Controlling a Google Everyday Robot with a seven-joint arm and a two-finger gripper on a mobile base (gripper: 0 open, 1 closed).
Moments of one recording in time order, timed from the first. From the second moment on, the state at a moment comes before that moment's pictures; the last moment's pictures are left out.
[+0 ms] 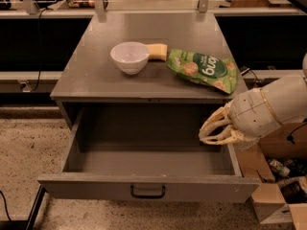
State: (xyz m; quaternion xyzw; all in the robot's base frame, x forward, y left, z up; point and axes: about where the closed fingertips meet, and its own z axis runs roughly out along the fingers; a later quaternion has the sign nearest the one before) arm 0.427 -0.130 0.832 -0.77 0.52 0.16 0.33
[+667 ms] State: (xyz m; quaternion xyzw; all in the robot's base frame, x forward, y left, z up) arm 0.426 -0.127 0.832 -0.77 0.52 0.16 0.33
